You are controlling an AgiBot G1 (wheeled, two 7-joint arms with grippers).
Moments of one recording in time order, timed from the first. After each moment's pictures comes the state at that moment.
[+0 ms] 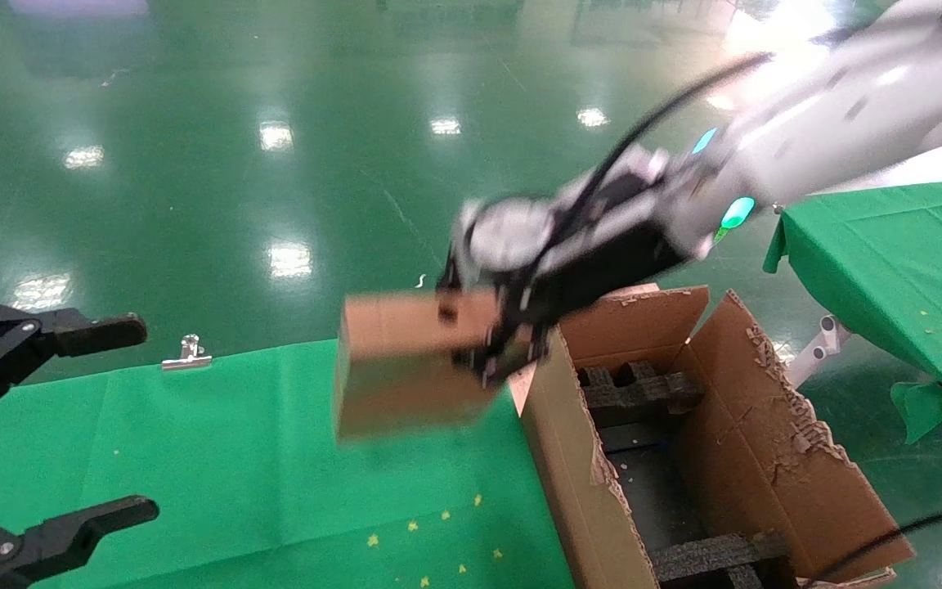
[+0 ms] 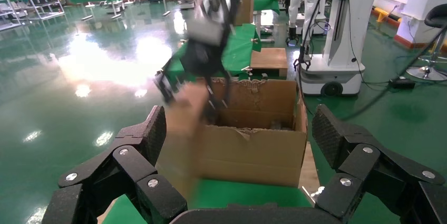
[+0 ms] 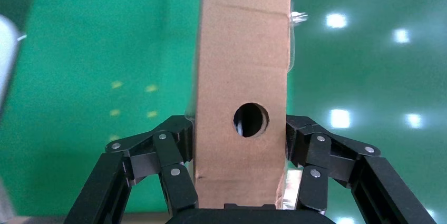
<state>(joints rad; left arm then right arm) -1.09 0.59 0.33 -1.26 0.69 1.47 -0.16 1.88 -0.90 -0.88 0.93 -1.45 -1.59 0.06</state>
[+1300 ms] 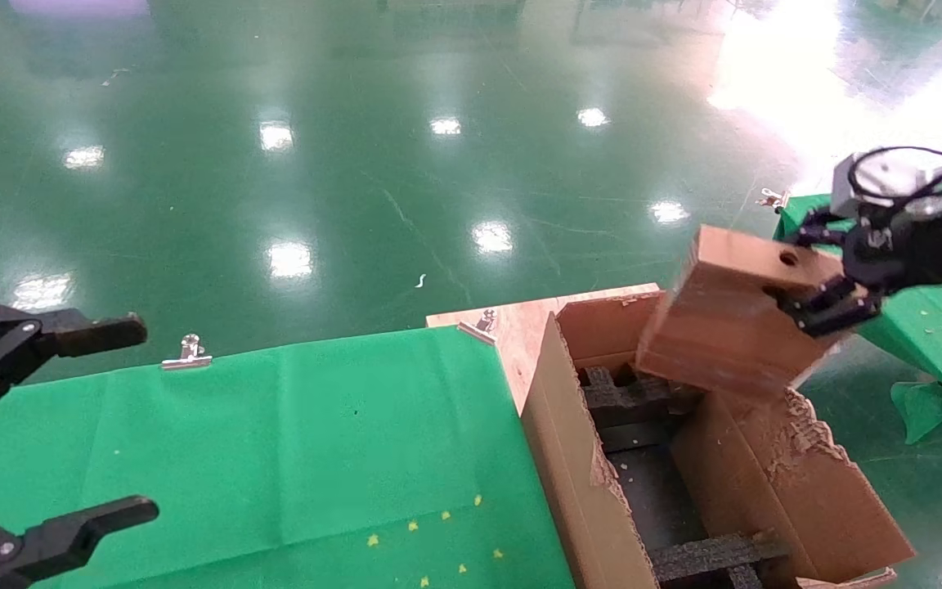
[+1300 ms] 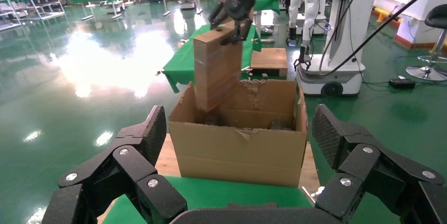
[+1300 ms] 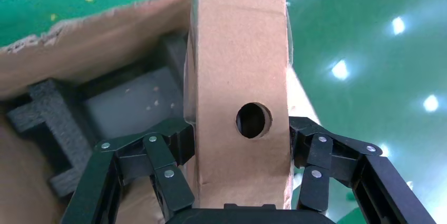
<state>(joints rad) -1.09 0.59 0.34 -1.26 0.69 1.47 -0.16 2.23 -0.61 -1.33 0.30 -1.37 -1.58 -0.23</state>
